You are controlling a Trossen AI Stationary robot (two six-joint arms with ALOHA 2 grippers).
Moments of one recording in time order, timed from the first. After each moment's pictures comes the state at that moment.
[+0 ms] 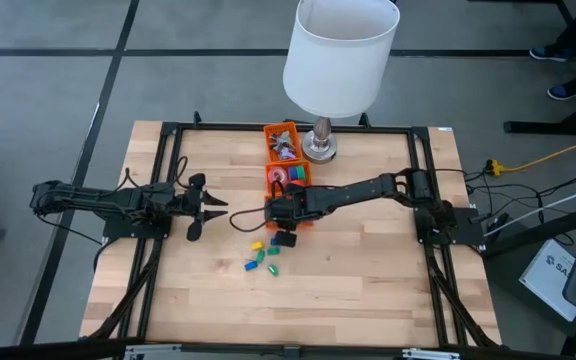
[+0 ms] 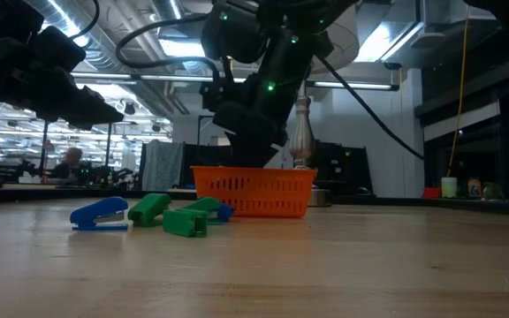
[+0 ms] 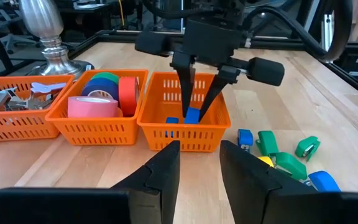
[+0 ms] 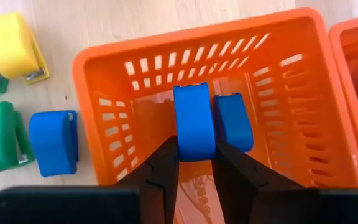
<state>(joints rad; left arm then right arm) 0.01 0.26 0.01 0.03 -0.08 -0.06 0.07 2.16 1.62 -0.64 0.21 0.18</state>
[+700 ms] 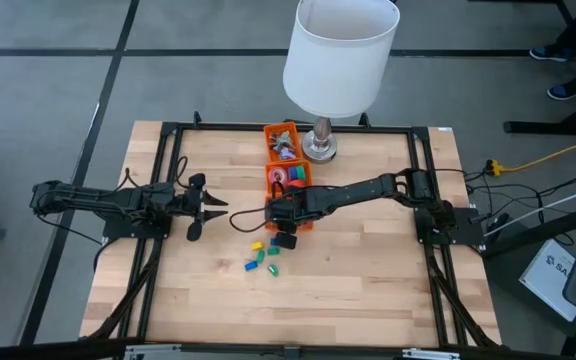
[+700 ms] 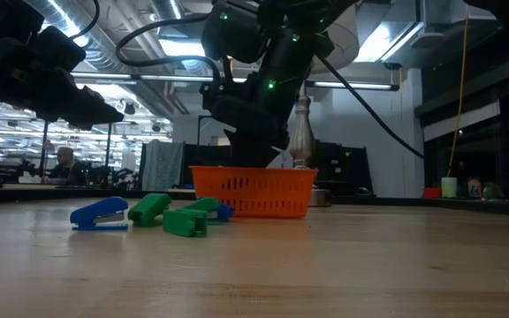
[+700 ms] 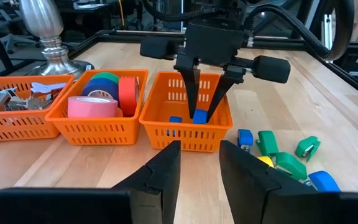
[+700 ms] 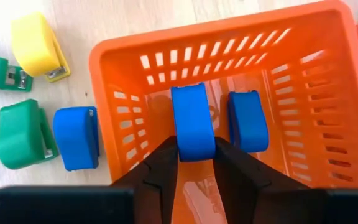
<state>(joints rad) 0.01 0.26 0.01 0.03 -0.08 -0.06 0.07 2.16 1.62 -0.65 0.15 0.22</state>
